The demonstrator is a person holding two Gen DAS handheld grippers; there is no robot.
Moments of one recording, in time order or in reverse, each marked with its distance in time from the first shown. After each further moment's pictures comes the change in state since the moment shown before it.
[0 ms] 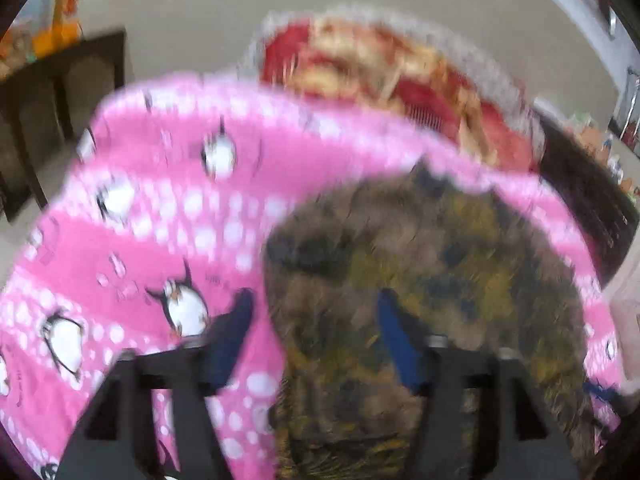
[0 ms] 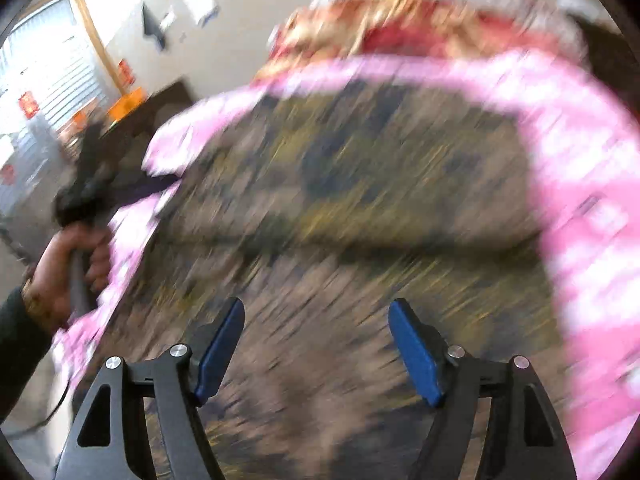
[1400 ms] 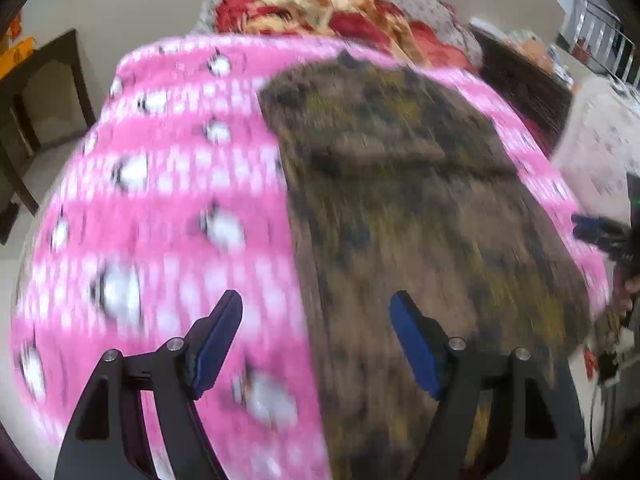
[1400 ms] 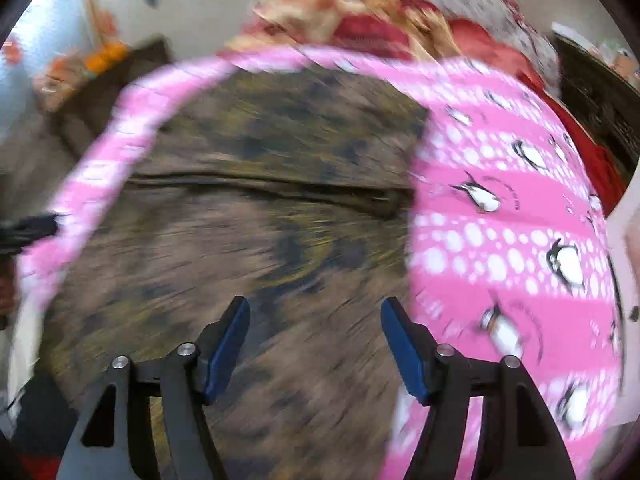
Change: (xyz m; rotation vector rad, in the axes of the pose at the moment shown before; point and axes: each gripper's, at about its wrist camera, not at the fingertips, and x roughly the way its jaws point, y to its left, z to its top) left arm -0.144 0.024 -0.135 0.217 0.300 -0.105; right arm -0.124 -0.031 -0.076 -0.181 0.189 0.023
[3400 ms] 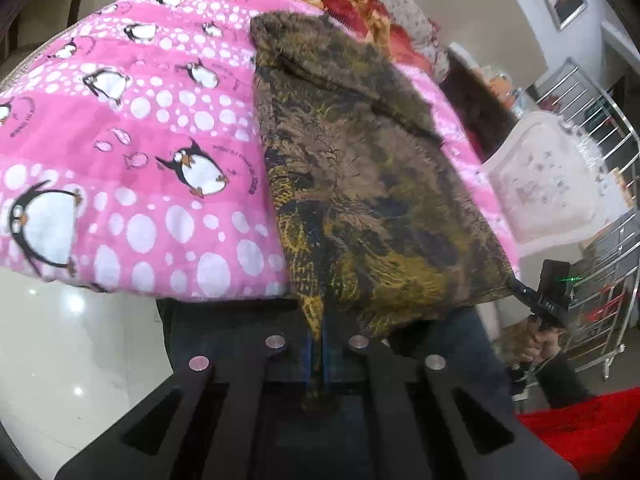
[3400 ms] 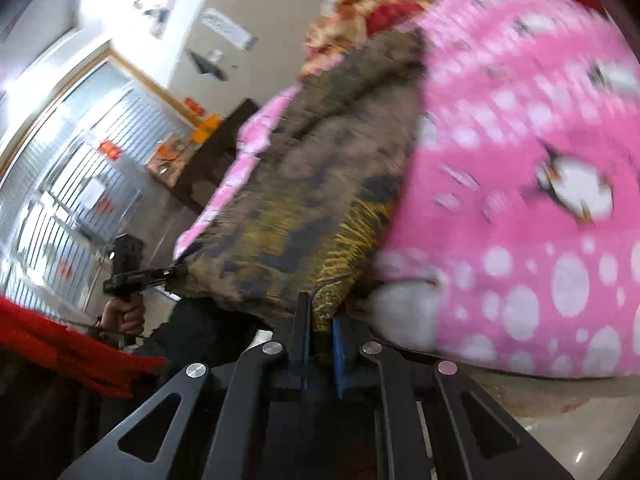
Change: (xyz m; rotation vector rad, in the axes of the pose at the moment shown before) left arm -0.050 0.003 -0.119 -0.232 0.005 -0.334; right arm -0.044 -0.043 -0.153 0.277 -0.165 0.510
